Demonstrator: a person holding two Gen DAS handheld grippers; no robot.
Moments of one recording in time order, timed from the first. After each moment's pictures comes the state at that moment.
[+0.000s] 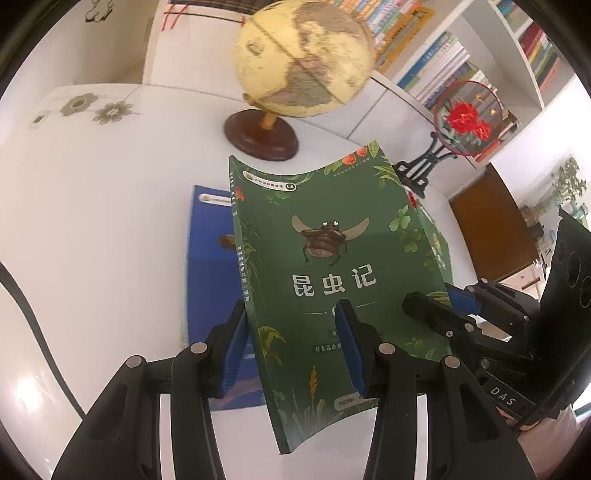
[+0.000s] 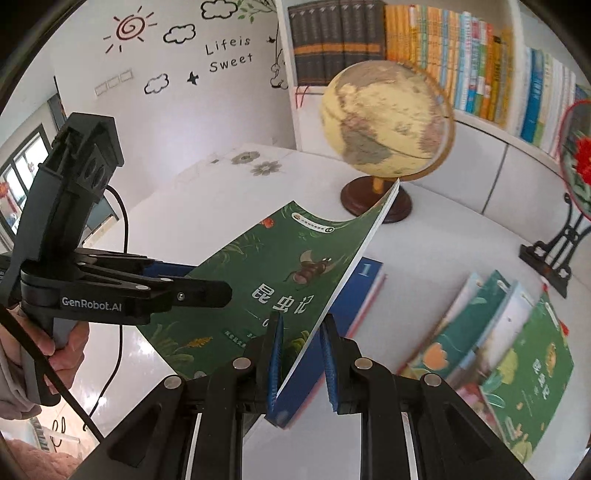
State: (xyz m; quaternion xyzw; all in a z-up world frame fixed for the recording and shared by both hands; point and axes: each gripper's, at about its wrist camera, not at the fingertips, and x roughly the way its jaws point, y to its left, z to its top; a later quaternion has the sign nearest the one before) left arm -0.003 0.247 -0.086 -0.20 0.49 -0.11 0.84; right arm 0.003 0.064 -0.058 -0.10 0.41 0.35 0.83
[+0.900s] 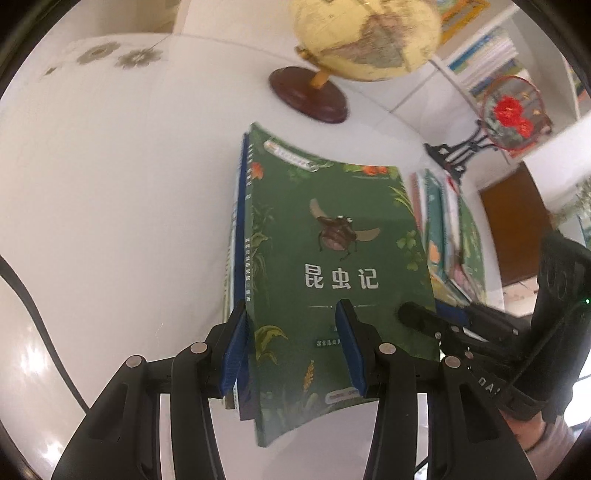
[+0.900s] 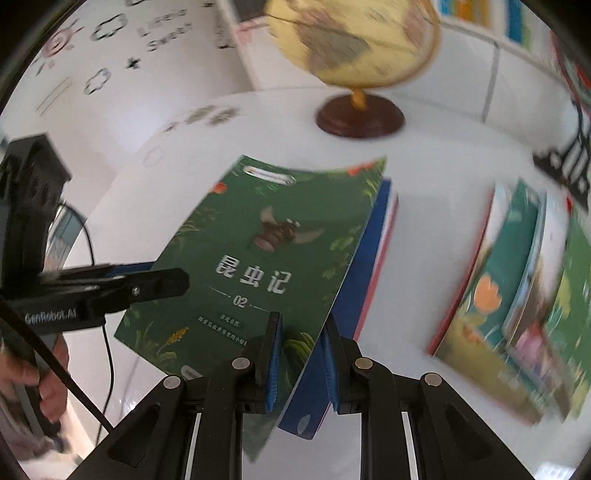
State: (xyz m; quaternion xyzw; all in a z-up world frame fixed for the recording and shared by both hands) left arm 0.008 0.269 -0.141 -0.22 0.55 -0.08 0.80; right arm 0.034 0.084 -0.126 -0.03 0.54 0.28 0.79
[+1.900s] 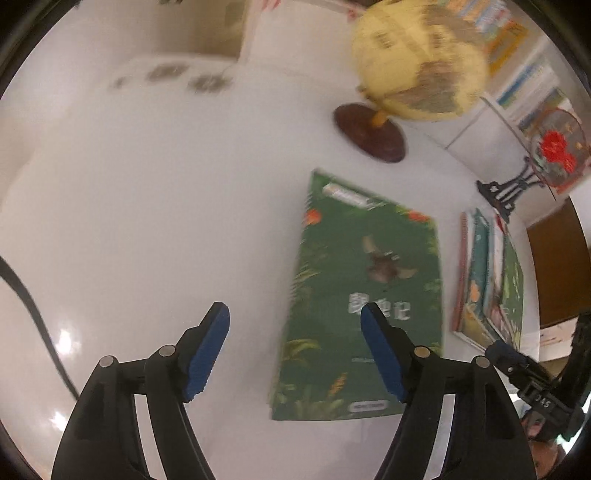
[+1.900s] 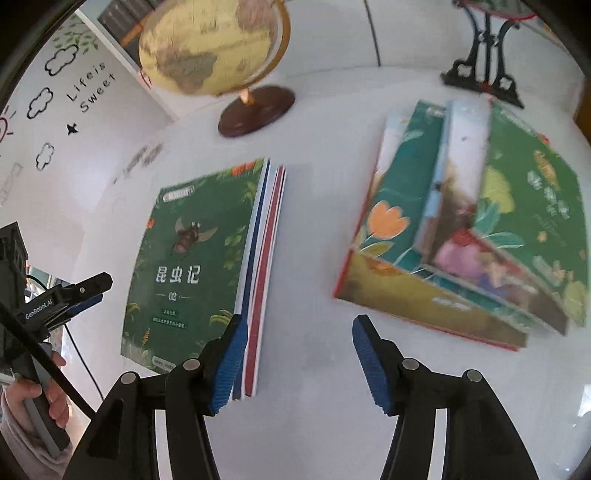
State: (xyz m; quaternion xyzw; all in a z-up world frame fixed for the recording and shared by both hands) left arm 0.005 0.281 -0.102 -0.19 0.52 0.05 0.83; right arm 0.034 -0.009 -0.128 0.08 0.56 0.19 0.80
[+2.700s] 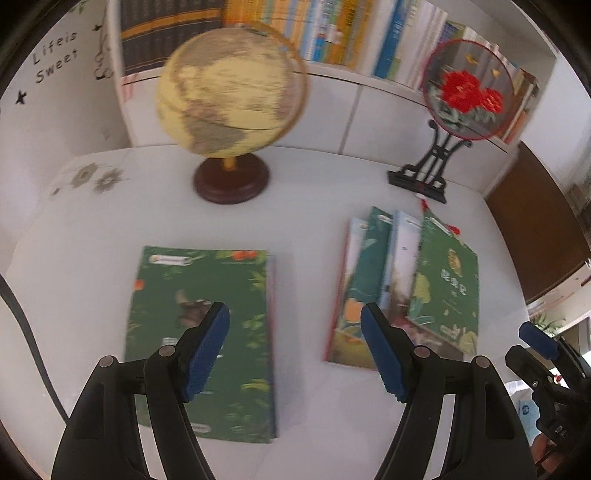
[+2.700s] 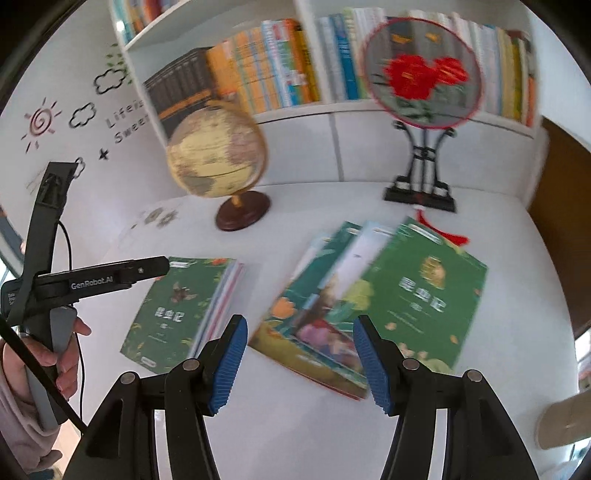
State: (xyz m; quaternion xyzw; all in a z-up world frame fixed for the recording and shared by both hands) left arm 0.054 0.095 -0.030 -0.09 0.48 -0.01 0.87; right arm 0.008 -0.141 -0.037 0.04 0.42 0.20 0.88
